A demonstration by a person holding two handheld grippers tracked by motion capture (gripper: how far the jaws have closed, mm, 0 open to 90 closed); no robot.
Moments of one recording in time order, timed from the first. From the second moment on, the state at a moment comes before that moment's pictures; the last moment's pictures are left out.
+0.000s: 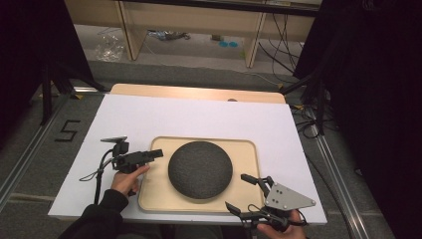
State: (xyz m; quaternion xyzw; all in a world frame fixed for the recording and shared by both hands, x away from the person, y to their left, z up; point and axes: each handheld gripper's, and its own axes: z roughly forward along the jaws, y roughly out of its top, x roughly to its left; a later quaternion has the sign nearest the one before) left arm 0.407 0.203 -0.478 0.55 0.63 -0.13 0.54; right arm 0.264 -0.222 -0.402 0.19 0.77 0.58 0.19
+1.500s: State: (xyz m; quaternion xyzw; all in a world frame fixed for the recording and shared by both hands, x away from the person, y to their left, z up) left arm 0.385 0.257 -0.448 0.56 0.60 -0.04 0.56; right arm 0.264 -0.221 -0.403 0.19 0.77 0.58 0.19
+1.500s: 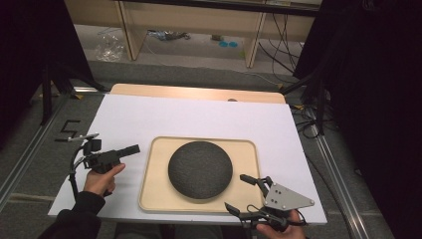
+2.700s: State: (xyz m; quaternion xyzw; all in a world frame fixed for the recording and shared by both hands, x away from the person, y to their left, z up) left arm 0.347 0.262 -0.423 0.64 0.53 0.03 0.56; right arm 0.264 -0.222 -0.402 0.19 0.77 0.57 0.19
